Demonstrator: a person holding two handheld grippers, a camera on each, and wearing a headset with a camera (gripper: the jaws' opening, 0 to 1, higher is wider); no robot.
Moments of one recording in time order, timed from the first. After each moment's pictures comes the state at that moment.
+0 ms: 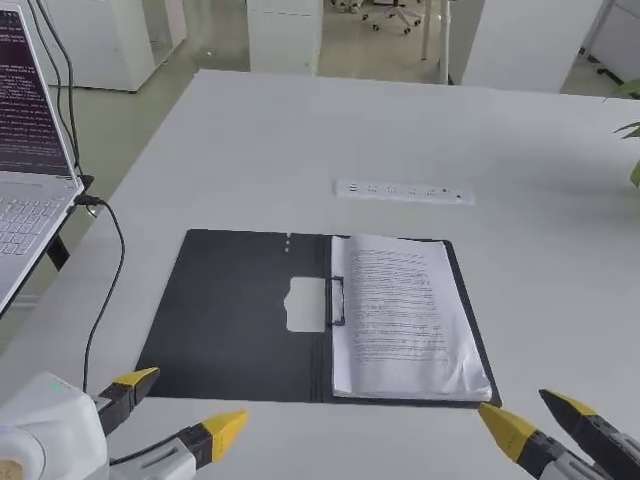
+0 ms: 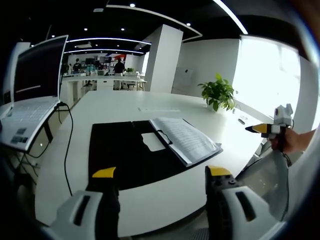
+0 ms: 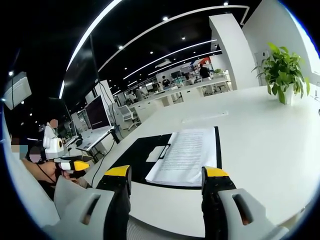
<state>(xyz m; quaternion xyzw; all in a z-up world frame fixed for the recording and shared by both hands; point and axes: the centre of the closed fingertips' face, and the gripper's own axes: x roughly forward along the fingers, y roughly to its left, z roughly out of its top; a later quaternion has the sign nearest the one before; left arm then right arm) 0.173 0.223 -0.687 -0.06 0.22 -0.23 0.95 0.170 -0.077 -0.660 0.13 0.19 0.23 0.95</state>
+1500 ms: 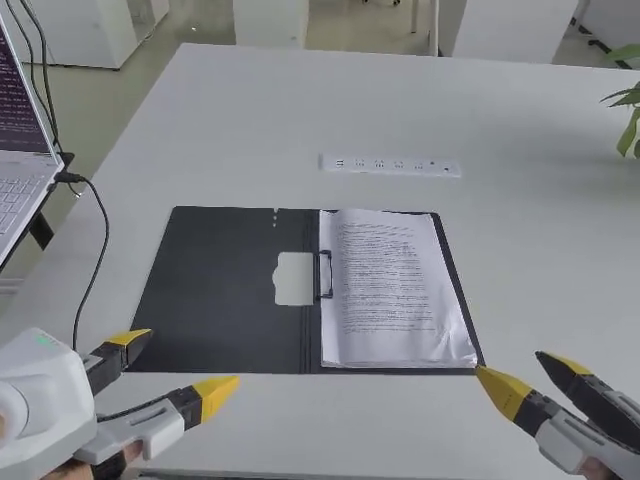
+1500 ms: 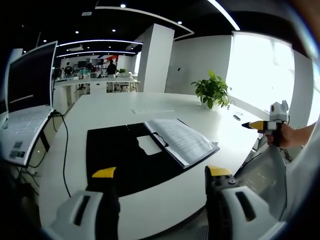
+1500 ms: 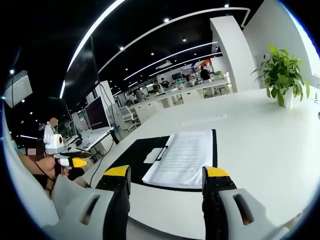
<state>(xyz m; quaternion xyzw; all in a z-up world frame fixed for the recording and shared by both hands) 0.180 0.218 -0.677 -0.04 0.22 -0.26 0.94 0.172 -0.088 -0.657 0.13 0.18 0.23 0.95</state>
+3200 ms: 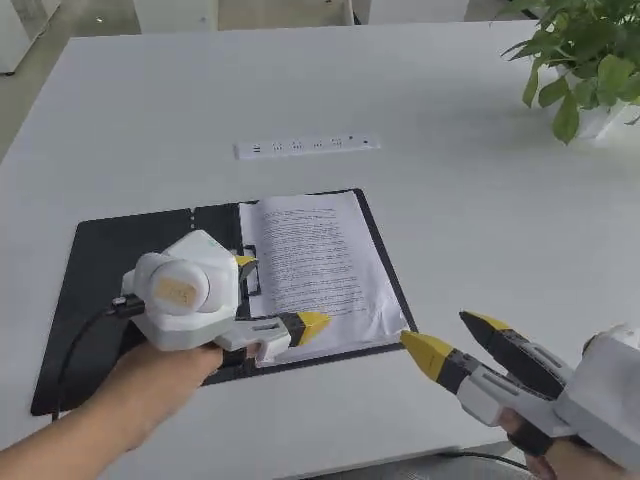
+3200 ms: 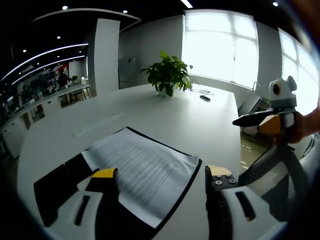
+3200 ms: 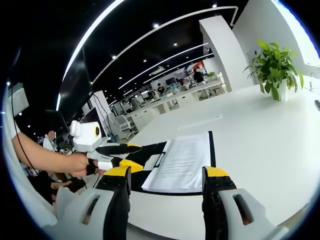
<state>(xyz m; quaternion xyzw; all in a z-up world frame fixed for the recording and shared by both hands) 0.272 0.012 -0.697 0.07 0.22 -0.44 0.87 0.180 -0.098 -0.655 0.17 0.17 0.21 0.95</state>
